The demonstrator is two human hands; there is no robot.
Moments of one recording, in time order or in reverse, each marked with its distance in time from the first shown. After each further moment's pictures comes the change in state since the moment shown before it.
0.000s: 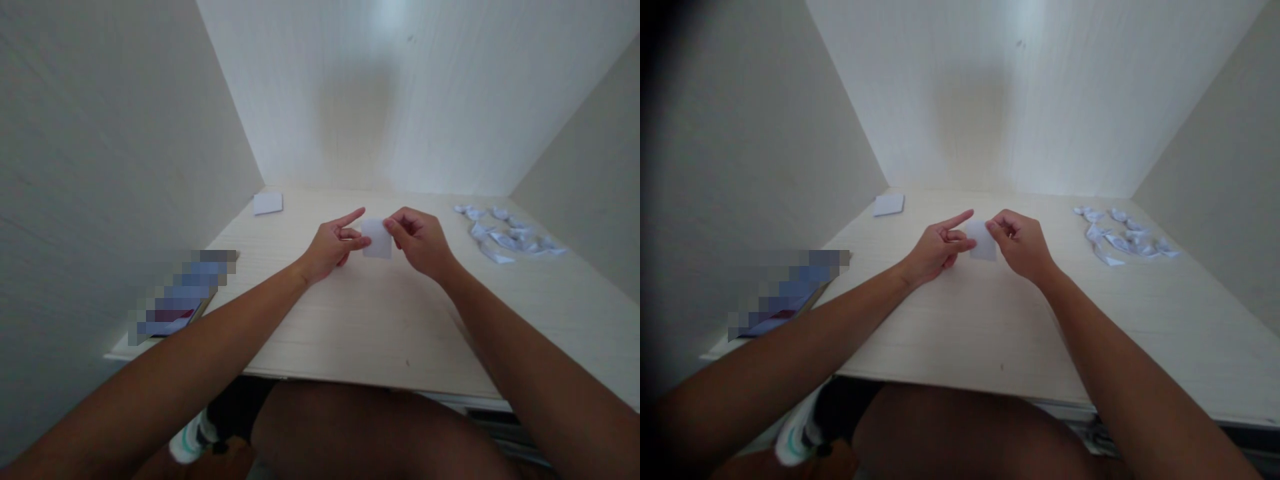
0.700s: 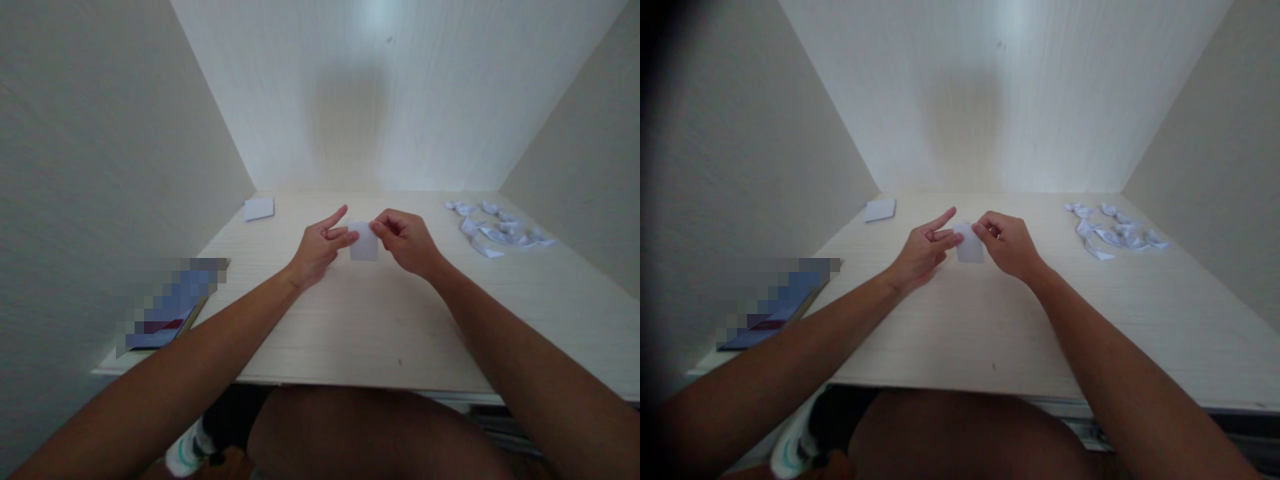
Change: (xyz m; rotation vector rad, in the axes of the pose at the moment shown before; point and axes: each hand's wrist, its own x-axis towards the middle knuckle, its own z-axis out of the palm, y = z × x) left_hand -0.003 0.006 0.009 -0.086 0.126 -0.007; right_hand 0.001 0.002 0.004 0.056 -0.057 0.017
